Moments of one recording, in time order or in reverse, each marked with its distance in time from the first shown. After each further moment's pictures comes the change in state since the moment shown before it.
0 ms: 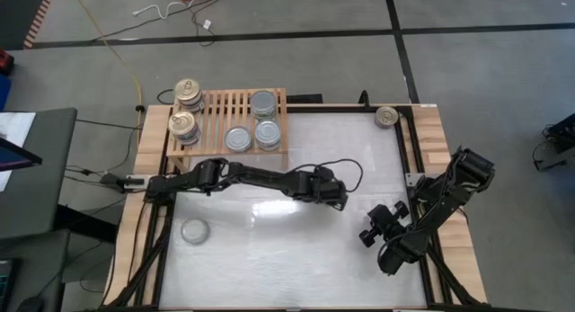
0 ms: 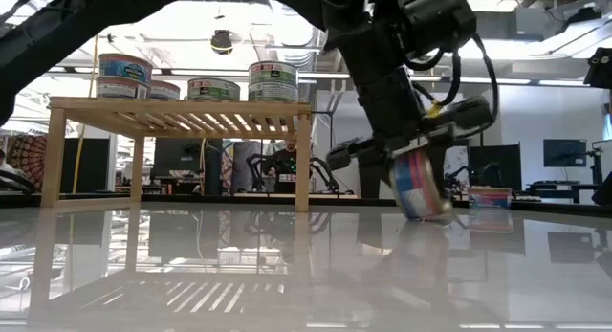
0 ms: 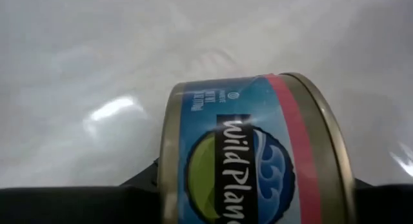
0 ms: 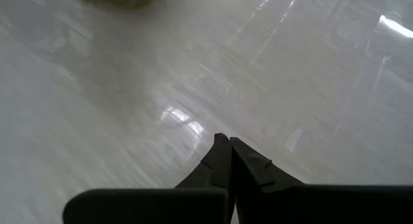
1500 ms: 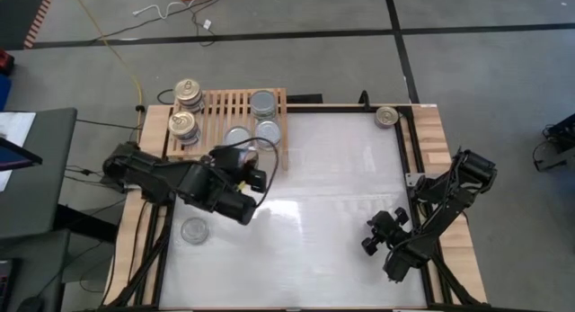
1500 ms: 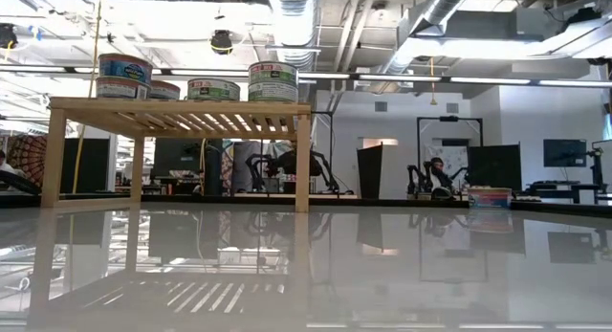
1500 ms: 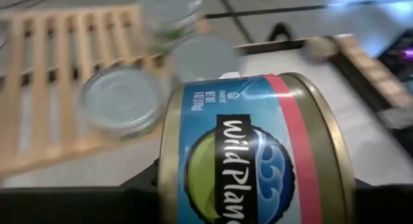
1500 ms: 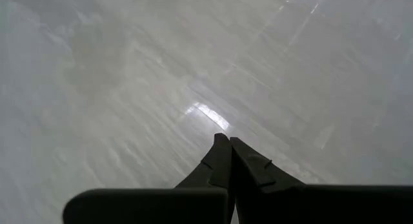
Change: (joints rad) left arm -0.318 -0.820 -0.319 -0.840 -0.646 -0.565; right arm 0.072 0.000 0.000 0.089 0.007 0.034
